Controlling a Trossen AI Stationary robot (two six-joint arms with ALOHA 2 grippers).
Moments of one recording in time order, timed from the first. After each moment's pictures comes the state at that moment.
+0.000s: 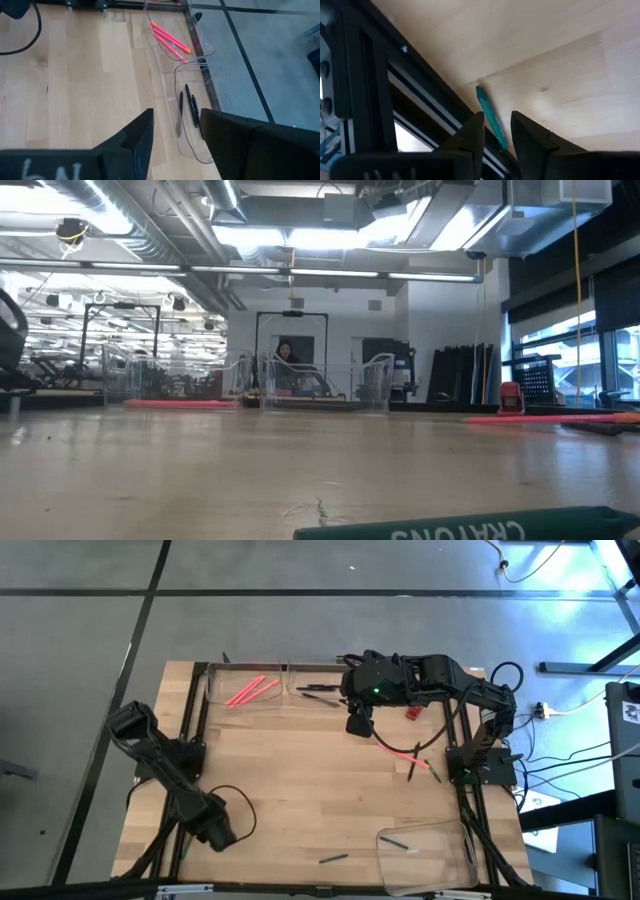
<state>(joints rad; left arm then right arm) -0.88 1.57 0.82 -0.86 0.44 -1.93 0.02 1.81 2.32 -1.35 0.37 -0.01</state>
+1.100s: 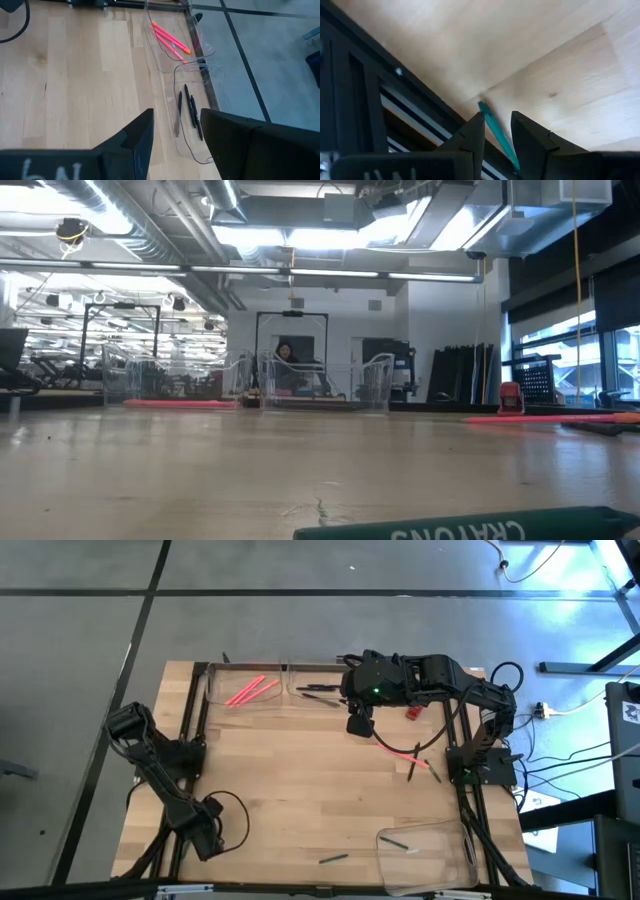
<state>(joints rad) -1.00 1.57 0.80 -0.82 0.31 -1.92 0.02 1.81 2.32 -1.35 0.37 -0.03</state>
